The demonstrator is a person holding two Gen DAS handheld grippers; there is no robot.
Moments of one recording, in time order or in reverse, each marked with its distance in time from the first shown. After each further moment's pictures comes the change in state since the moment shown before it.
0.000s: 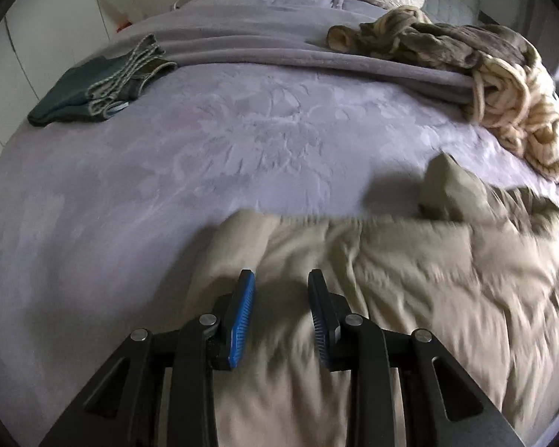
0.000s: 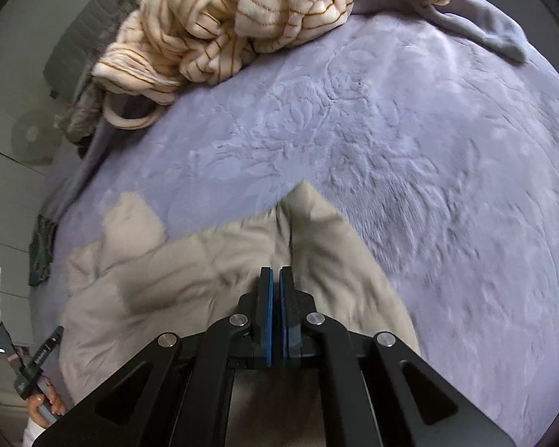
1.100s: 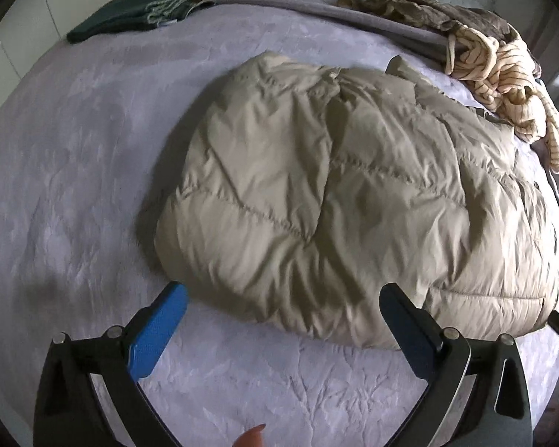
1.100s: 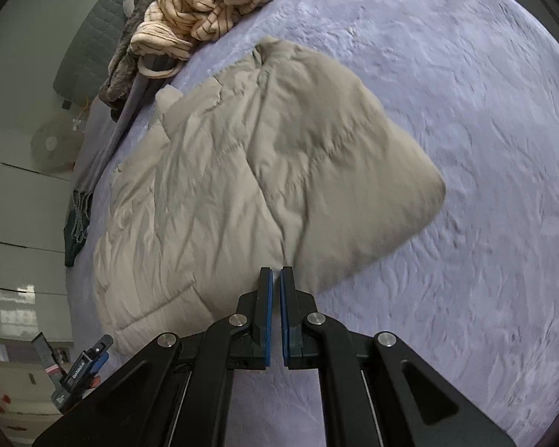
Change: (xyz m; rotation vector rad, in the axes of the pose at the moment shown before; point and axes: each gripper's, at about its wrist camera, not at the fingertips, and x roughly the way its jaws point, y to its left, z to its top) left arm -0.082 0.007 -0.150 -0.124 0.134 -0.044; right arm -0.084 -0.026 -0.176 0.137 0.068 0.104
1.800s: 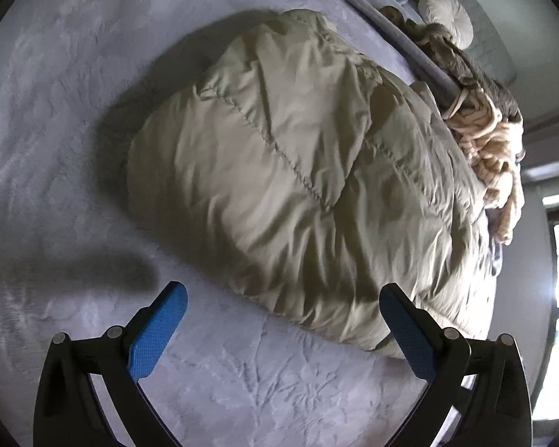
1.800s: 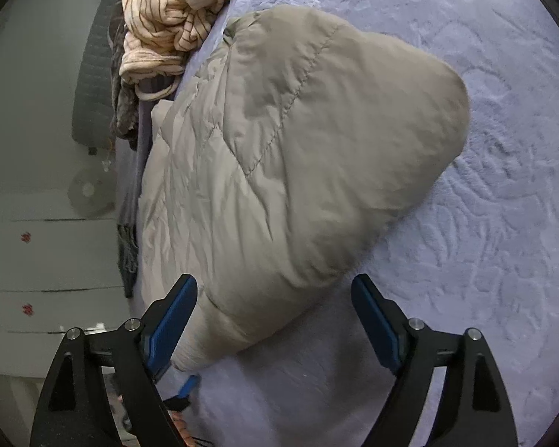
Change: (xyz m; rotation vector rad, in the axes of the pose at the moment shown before) left arm 0.041 0.058 -0.029 -0.339 0.093 -0.358; right arm 0.033 -0.035 -0.012 0.237 0.027 0.253
